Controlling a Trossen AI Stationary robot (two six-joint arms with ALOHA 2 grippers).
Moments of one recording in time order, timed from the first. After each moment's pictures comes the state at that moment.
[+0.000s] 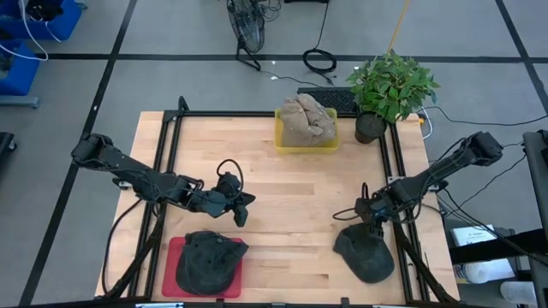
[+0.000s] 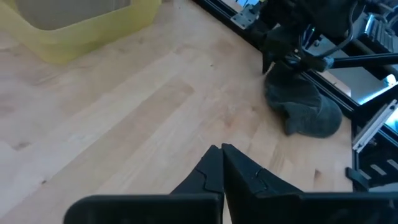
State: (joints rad) left arm -0.36 1.31 0.85 -0.13 -0.50 -0.85; right arm 0.47 1.01 0.36 -0.68 -0.25 0.87
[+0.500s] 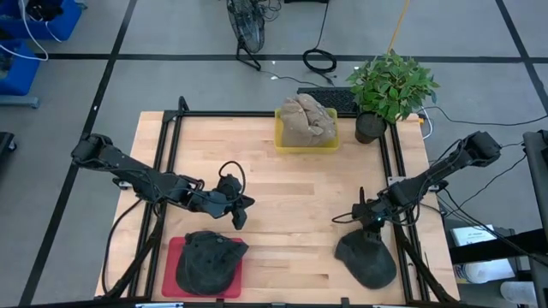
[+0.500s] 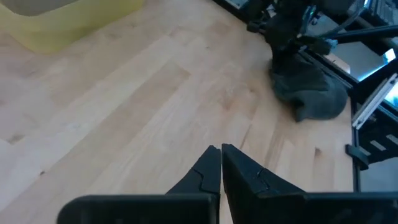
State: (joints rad) left arm -0.36 1.31 0.85 -0.16 -0.44 -0.81; right arm 0.49 1.04 0.33 -0.45 -0.29 0.88
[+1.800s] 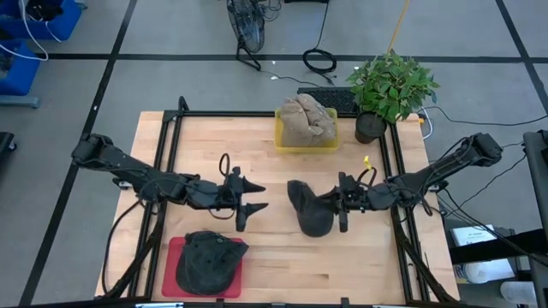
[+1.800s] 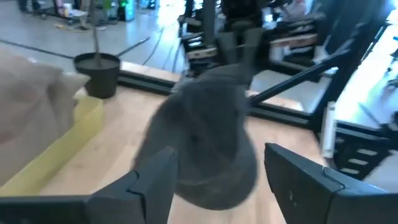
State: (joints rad) left arm -0.33 1.32 0.85 0.25 -0.42 -0.29; right arm 0.43 1.04 0.60 0.22 0.44 0.54
